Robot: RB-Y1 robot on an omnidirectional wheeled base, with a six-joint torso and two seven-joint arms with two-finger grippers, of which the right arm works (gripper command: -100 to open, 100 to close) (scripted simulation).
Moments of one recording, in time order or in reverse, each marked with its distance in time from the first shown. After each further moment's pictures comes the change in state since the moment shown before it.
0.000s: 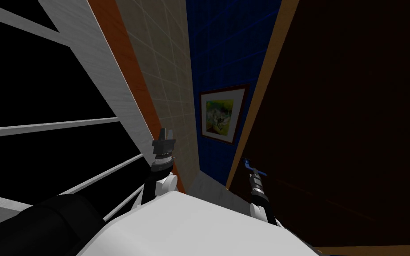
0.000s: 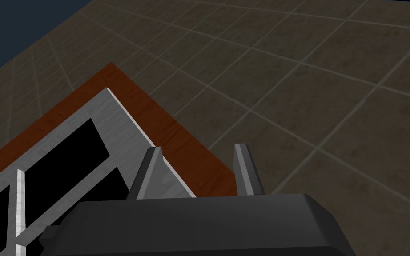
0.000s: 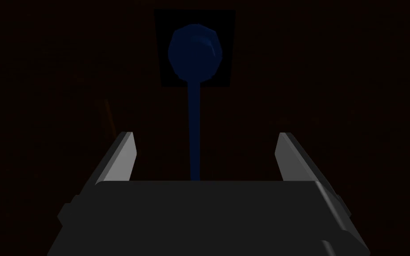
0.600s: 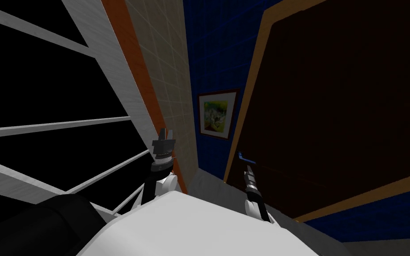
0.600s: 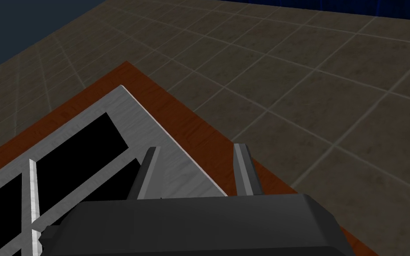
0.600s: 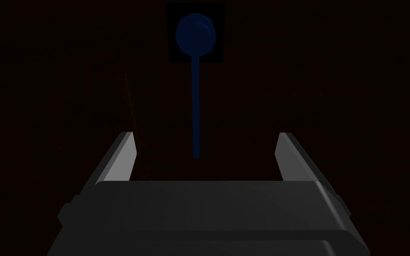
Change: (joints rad) arm -0.038 0.035 0.036 0.032 0.033 -0.009 0.007
